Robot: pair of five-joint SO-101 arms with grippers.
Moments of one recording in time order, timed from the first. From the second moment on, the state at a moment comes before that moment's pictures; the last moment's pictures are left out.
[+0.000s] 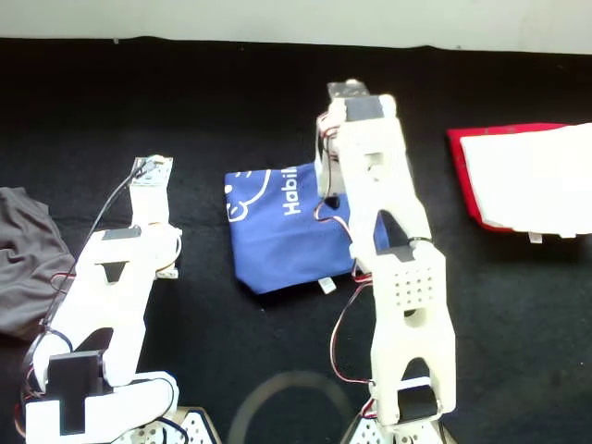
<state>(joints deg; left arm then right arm) -13.2 -10.5 54.3 32.7 -8.2 -16.3 46.7 -49.2 100.4 -5.0</state>
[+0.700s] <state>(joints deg) -13.2 -10.5 54.3 32.7 -8.2 -14.1 58.1 -49.5 94.5 -4.7</state>
